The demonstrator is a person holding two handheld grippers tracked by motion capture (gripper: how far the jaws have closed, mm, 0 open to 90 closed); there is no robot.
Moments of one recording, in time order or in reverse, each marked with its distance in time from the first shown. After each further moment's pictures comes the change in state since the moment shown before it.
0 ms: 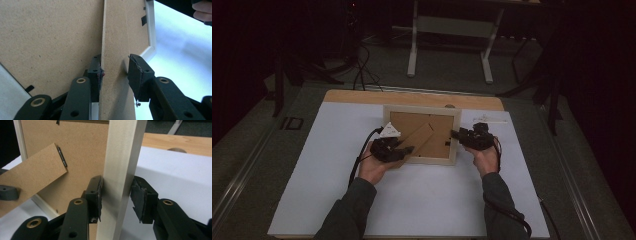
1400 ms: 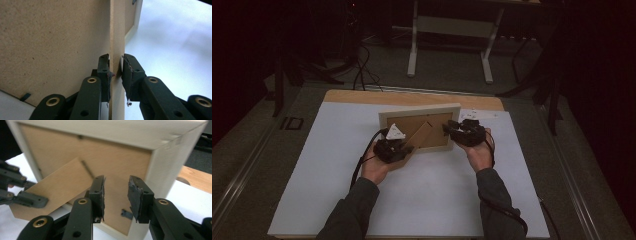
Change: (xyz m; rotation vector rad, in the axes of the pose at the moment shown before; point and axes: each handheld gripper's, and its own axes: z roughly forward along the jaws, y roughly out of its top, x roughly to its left) left arm -0.006 -0.003 0.009 0.052 0.048 0.060; right arm 0.038 0.025 -0.002 -0.044 -0.007 -0.190
